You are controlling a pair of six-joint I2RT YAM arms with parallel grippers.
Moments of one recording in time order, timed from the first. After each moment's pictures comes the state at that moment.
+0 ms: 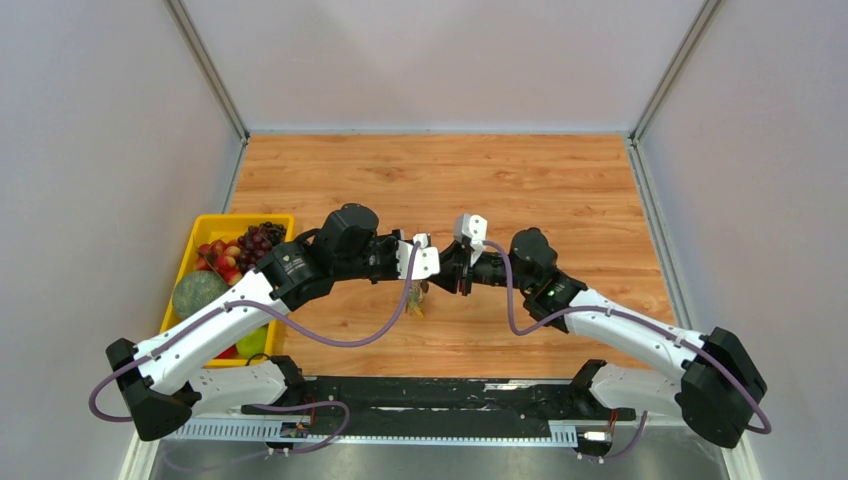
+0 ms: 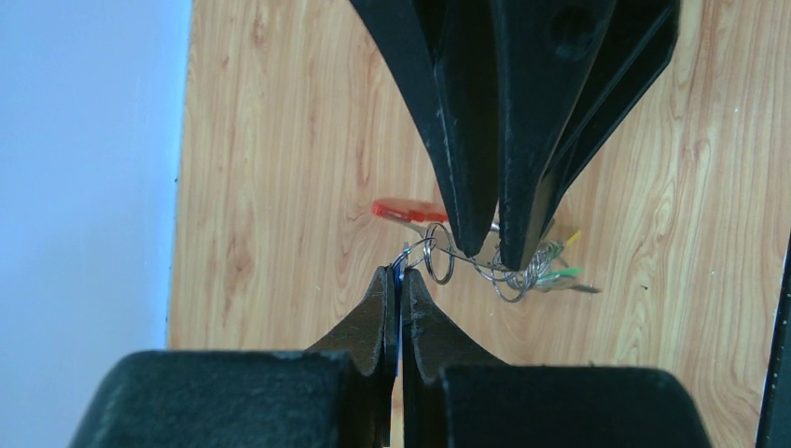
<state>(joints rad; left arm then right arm) -0.89 1.08 1.13 -0.63 0.16 0.73 0.82 1.15 0.66 0.47 -0.58 0.05</state>
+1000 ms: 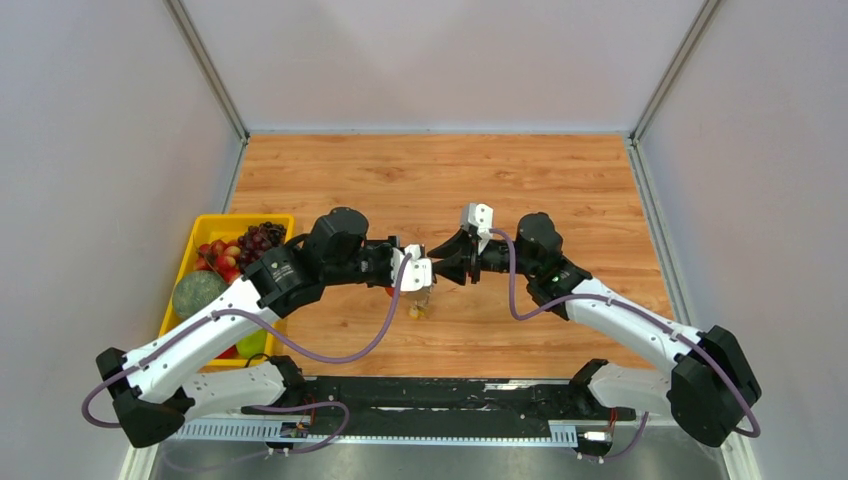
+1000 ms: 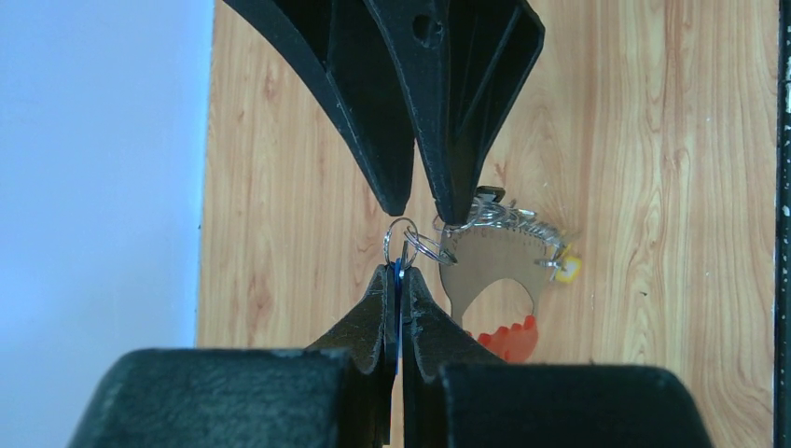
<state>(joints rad) -0.90 1.03 1.12 -0.62 0.22 0.79 0.69 1.16 0.69 0.41 -0.71 -0.02</state>
